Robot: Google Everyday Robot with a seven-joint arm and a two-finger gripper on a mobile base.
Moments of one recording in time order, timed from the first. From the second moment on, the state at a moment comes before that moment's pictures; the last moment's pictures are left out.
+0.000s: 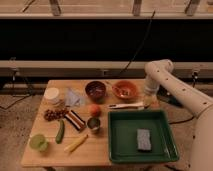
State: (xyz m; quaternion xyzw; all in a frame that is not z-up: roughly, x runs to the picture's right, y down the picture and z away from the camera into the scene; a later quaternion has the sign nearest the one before) arm 0.246 0.076 0.881 -0.32 -0.04 -0.02 0.95
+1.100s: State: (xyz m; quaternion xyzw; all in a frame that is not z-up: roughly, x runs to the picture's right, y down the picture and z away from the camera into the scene) arm 0.249 0.114 0.906 -0.36 -0.02 -0.04 0.93
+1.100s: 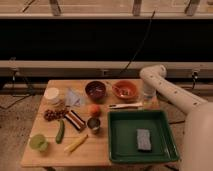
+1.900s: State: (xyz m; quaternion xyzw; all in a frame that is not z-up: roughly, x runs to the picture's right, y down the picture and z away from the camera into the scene) arm 0.246 0.113 0.906 -0.38 -0.02 -0.05 0.93
